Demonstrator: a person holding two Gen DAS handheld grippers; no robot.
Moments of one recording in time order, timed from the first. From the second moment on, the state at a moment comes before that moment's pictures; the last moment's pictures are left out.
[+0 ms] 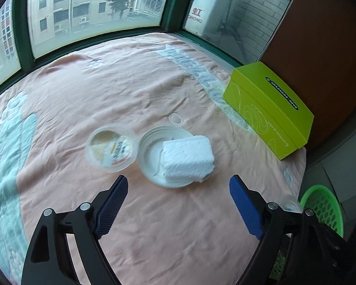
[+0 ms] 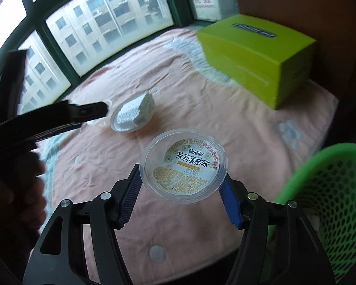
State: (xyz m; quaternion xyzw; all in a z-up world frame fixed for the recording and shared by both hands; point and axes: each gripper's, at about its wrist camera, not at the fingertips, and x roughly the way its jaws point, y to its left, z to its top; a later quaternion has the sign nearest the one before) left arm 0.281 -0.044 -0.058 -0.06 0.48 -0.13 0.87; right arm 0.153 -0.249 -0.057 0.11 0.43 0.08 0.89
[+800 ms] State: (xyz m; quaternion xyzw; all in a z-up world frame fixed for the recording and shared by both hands) left arm 0.334 -0.079 -0.102 -0.04 0.52 -0.12 0.84; right arm 0.098 -0.335 -0.037 0.15 0.40 0.01 0.90
